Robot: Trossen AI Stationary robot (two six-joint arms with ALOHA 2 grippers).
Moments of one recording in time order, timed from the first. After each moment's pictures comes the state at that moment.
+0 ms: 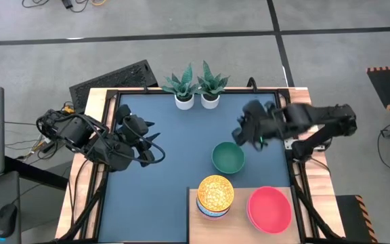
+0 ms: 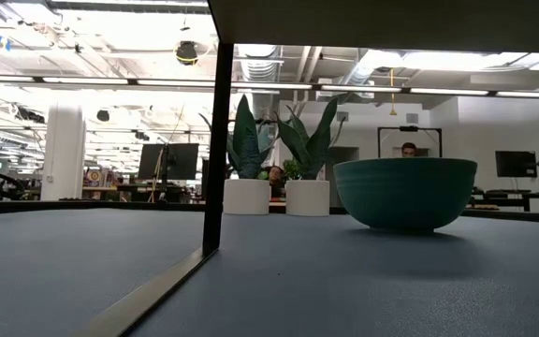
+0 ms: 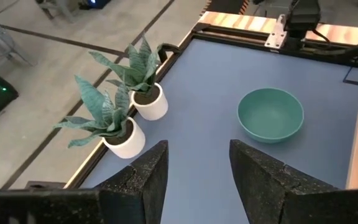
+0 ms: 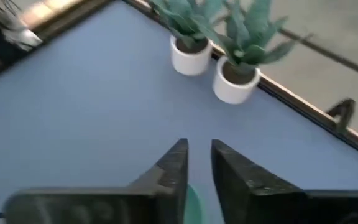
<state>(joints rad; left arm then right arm) -0.48 1.52 2.06 -1.45 -0.88 -0.62 0.26 1.45 1.77 -1.41 0.73 0.93</state>
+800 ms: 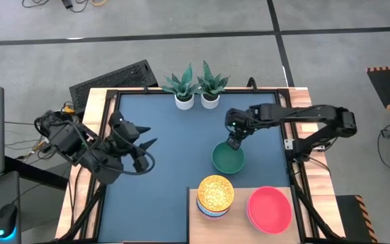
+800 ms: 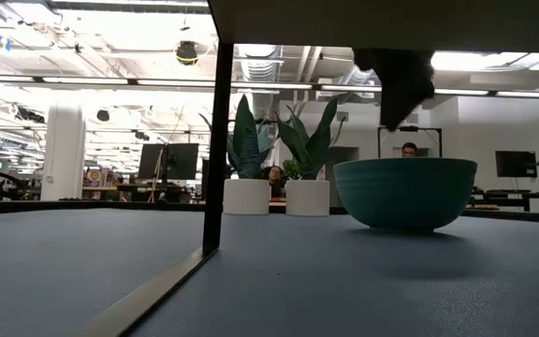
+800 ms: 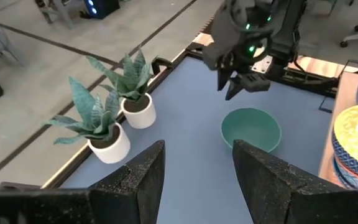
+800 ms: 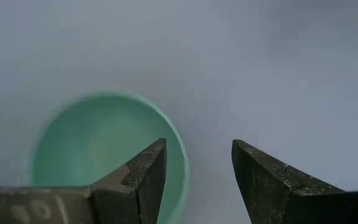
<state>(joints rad) -0.60 1.52 2.06 -1.45 -0.98 -0.78 -0.14 1.41 1.18 -0.95 0.12 0.45</state>
